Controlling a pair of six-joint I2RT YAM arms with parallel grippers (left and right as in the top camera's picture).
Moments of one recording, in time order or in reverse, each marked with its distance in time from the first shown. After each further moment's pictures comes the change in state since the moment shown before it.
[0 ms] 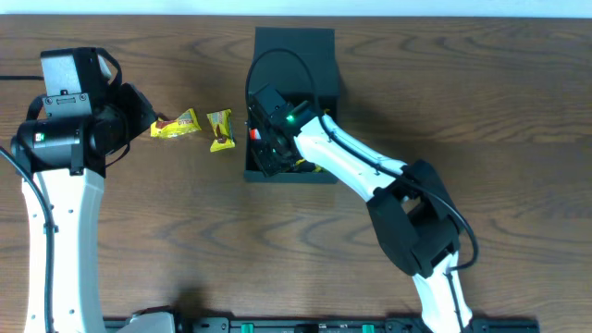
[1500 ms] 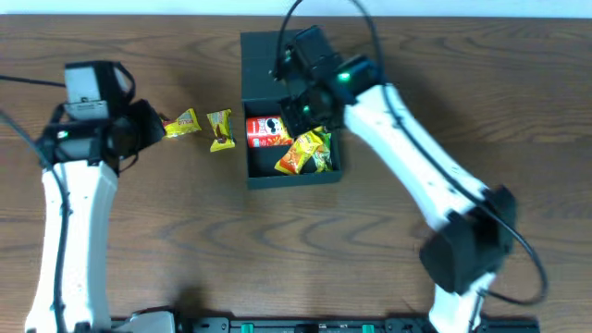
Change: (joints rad) left arm -0.011 0.042 -0.185 0.119 -0.021 0.128; right arm -0.150 -0.237 0.210 -0.256 -0.050 -0.060
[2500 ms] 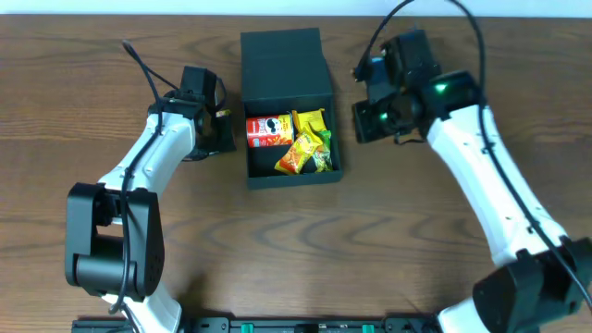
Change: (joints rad) left arm -0.252 0.427 -0.041 0.204 0.037 0.022; right arm -0.226 -0.256 -0.349 0.055 -0.034 -0.086
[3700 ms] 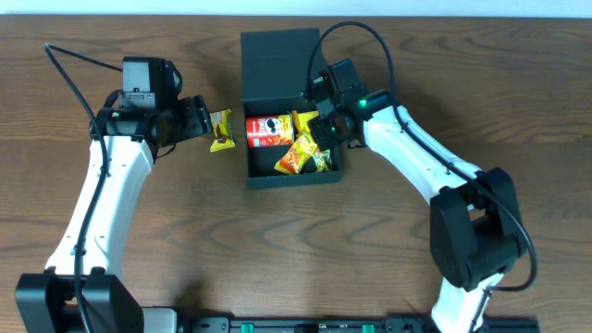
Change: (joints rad) left arm 0.123 -0.296 0.000 -0.032 0.043 0.036; right arm 0.127 0.278 -0.092 0.369 0.119 -0.081
